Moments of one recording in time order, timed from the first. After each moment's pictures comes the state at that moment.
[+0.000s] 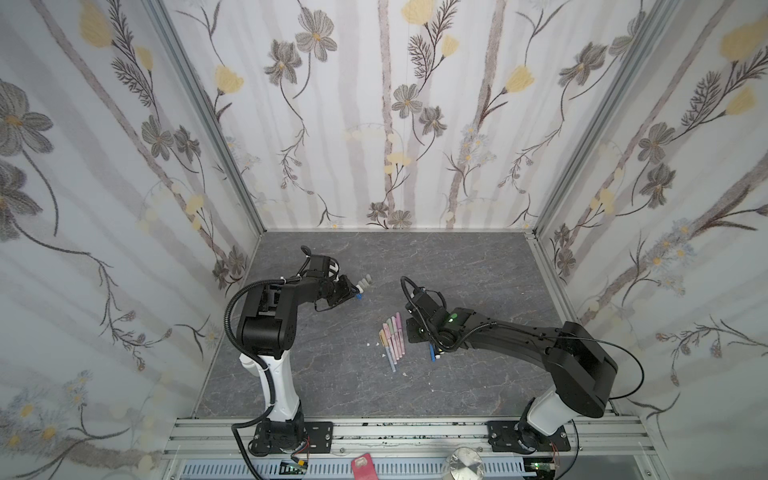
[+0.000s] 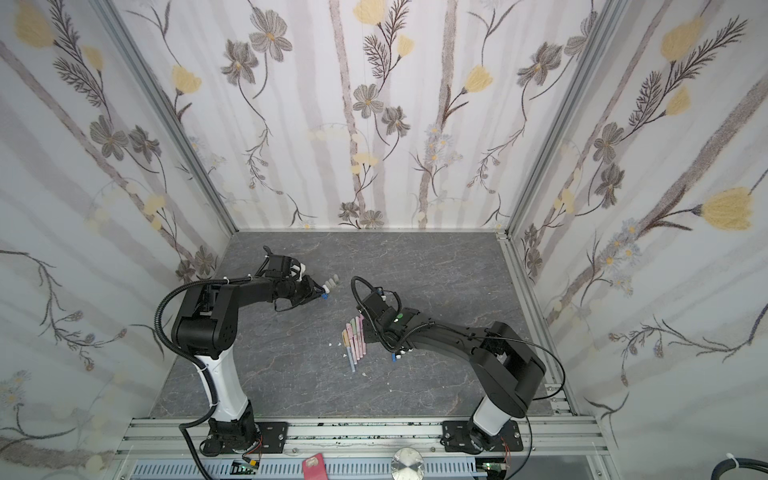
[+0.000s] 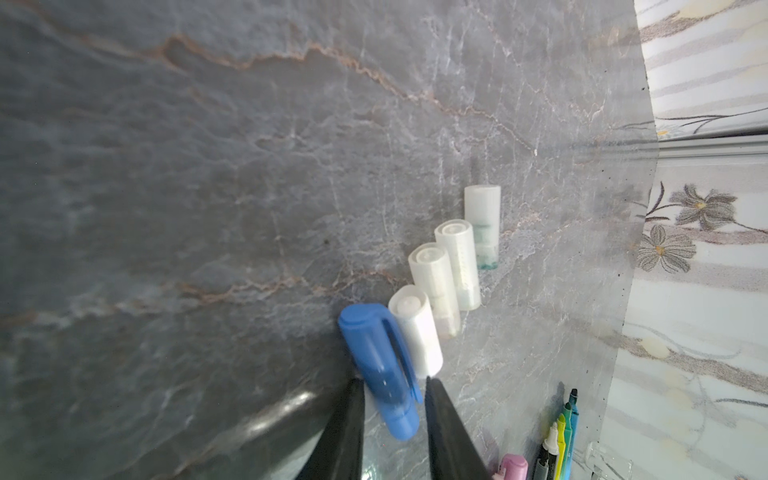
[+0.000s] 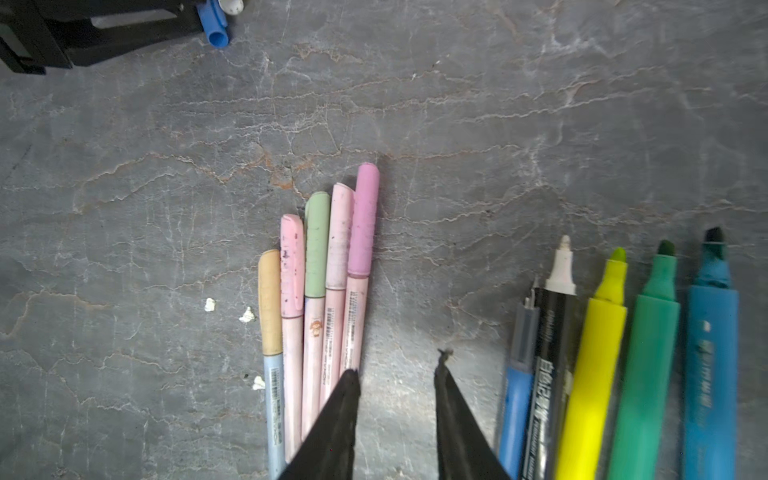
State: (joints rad) left arm -0.12 1.98 1.12 -0.13 0.55 -0.61; right arm 0.91 1.65 1.03 -0.40 0.16 0.66
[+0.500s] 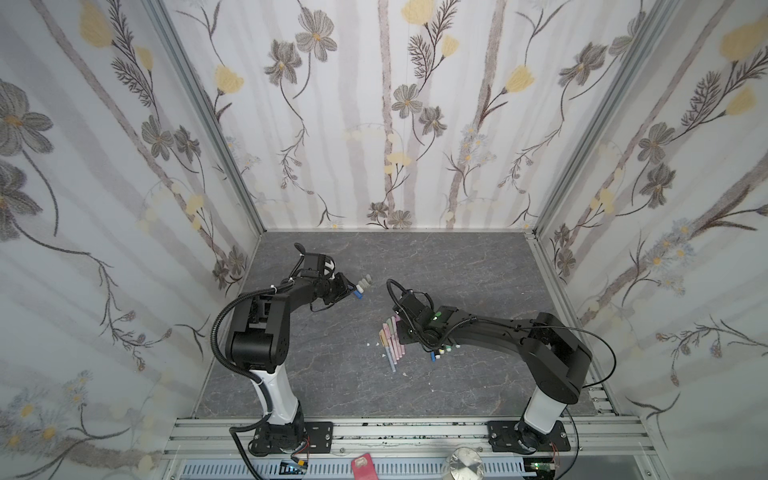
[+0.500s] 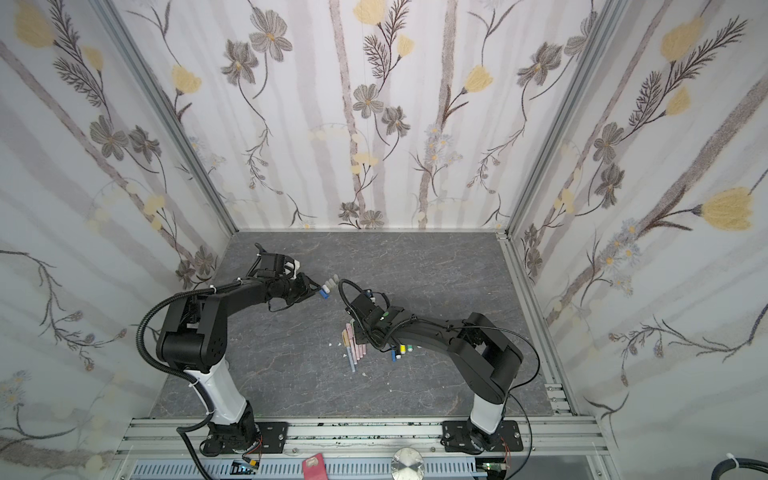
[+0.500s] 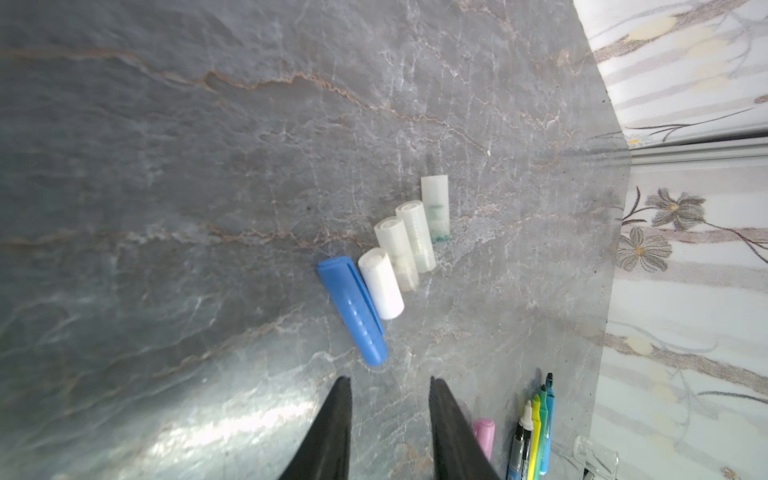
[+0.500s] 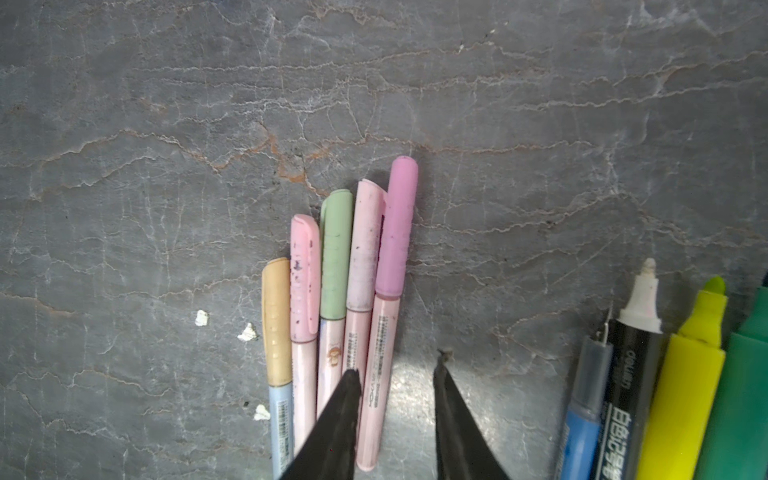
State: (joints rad) left arm -0.10 1.81 1.06 -0.16 0.54 -0.62; right arm 0.93 1.77 1.11 -0.40 0.16 0.65
